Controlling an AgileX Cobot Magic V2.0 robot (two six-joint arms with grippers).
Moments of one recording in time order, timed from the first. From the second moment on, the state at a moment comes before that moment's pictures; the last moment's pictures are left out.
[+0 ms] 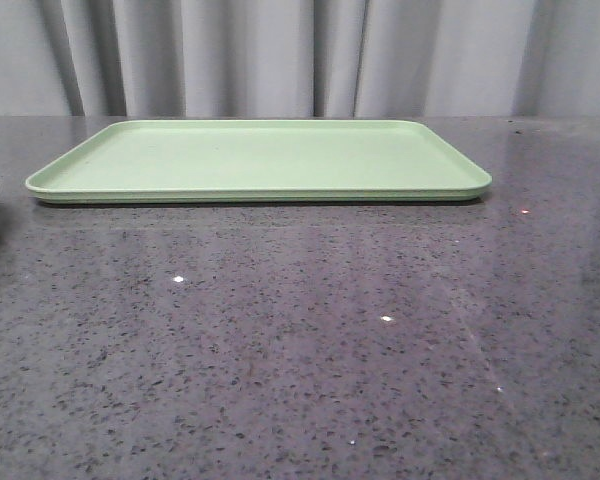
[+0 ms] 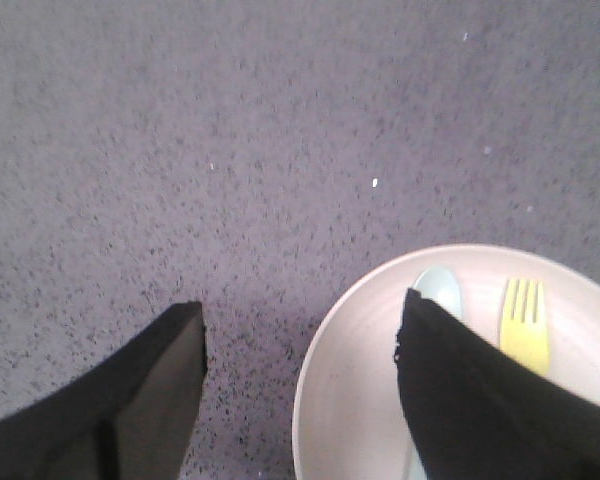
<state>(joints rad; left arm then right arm) 0.31 0.99 -1.01 -0.05 0.84 0.02 0.06 0.69 -0.72 -0.03 0.59 0.14</state>
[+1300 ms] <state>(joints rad) 0.31 1.45 -1.05 -0.05 0.99 0.22 0.07 0.69 -0.72 -0.03 0.58 0.14</state>
